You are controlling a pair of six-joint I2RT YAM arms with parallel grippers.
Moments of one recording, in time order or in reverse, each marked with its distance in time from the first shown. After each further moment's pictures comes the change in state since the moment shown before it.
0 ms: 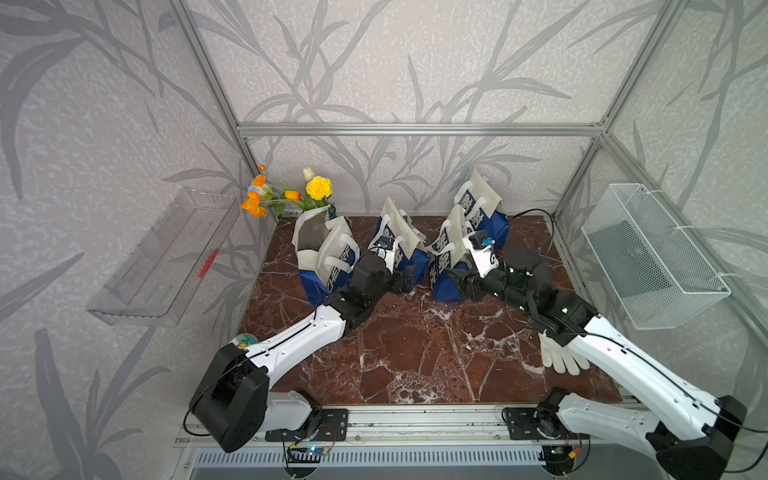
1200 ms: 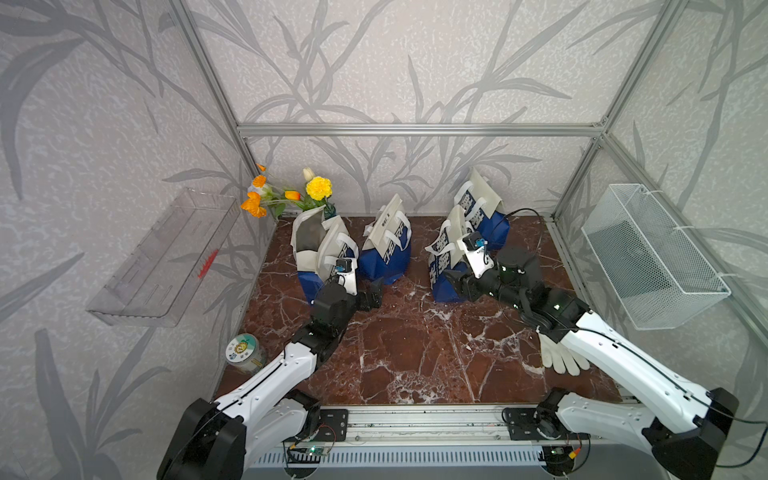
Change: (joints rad) left arm 0.191 -0.323 -0.416 0.229 0.075 -0.072; right arm 0.000 0.040 0.000 0.000 0.002 -0.027
